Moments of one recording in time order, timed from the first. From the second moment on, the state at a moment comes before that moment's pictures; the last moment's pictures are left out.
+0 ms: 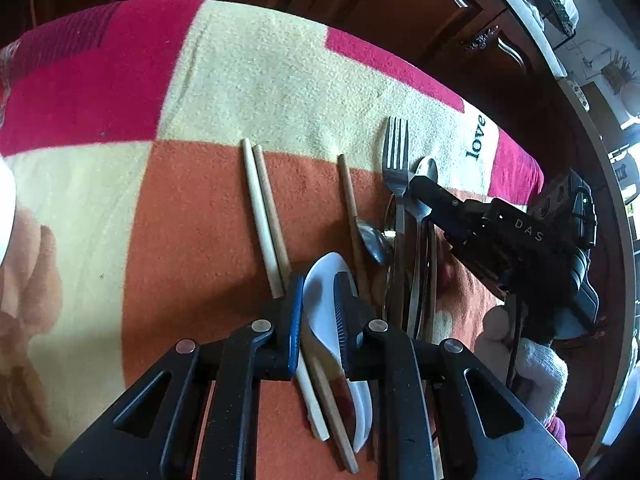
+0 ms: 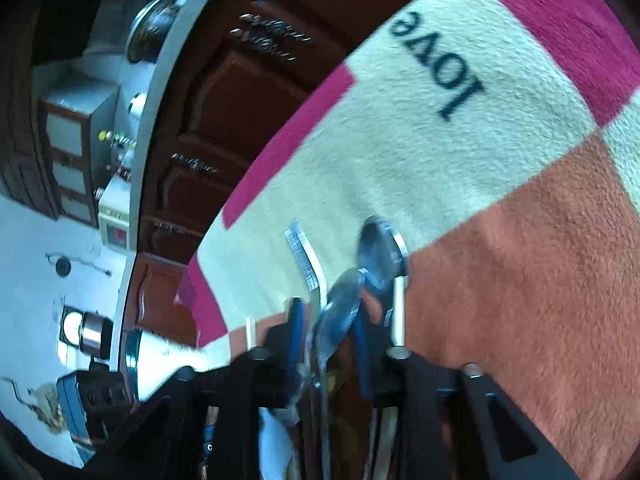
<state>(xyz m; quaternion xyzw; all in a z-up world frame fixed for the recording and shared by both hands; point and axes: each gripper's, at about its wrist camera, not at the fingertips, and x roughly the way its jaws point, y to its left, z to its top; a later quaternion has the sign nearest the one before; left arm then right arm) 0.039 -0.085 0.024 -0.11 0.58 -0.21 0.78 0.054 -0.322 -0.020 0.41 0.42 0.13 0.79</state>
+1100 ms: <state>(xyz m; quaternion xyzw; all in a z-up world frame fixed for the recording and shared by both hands) 0.007 0.071 0.191 -0.12 0.40 -0.19 0.89 0.001 -0.186 0.160 0.30 0.32 0.31 0.84</state>
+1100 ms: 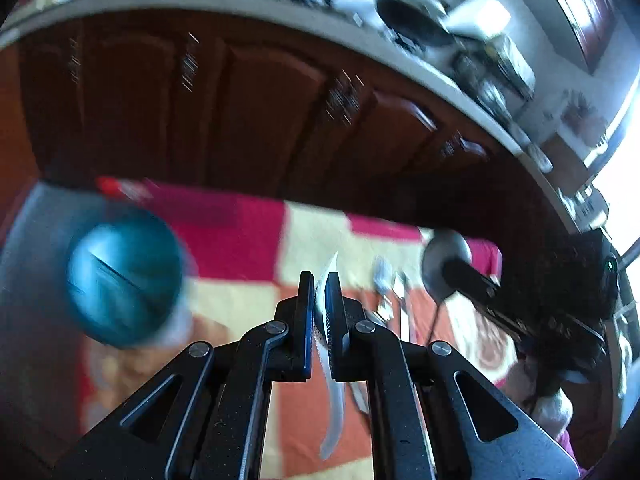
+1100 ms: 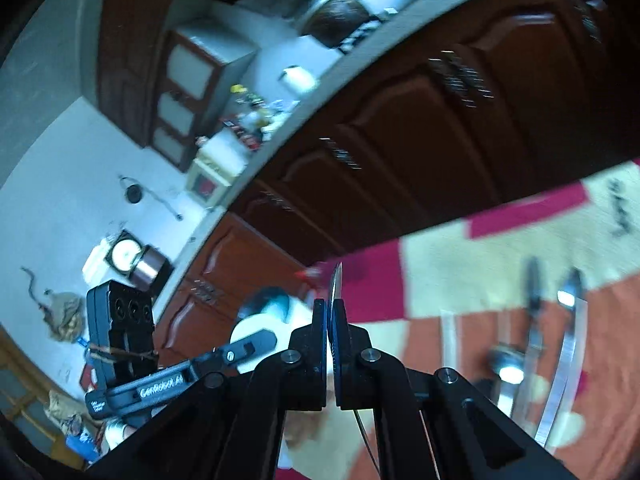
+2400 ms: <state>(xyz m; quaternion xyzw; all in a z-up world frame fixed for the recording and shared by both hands) 0.048 0.159 0.124 -0.05 0.31 -0.03 0.95 0.083 -0.018 0.113 0.25 0.33 0.35 0.84</state>
